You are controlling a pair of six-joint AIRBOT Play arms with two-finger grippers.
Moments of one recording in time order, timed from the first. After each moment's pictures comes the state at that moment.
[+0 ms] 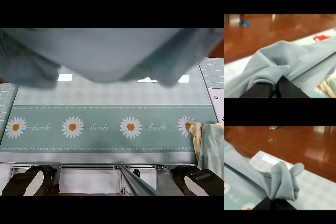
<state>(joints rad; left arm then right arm) 0.14 -0.75 1.66 0.68 -1.36 -1.27 0.19 -0.91 2.05 -1.06 1.50 1.53</state>
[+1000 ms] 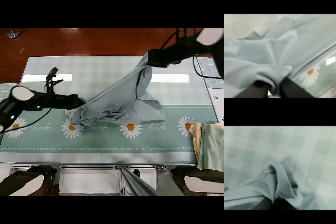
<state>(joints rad) -0.12 -1.18 0.80 0.74 -0.91 -1.24 0.18 -1.50 1.65 -1.25 1.16 1.60</state>
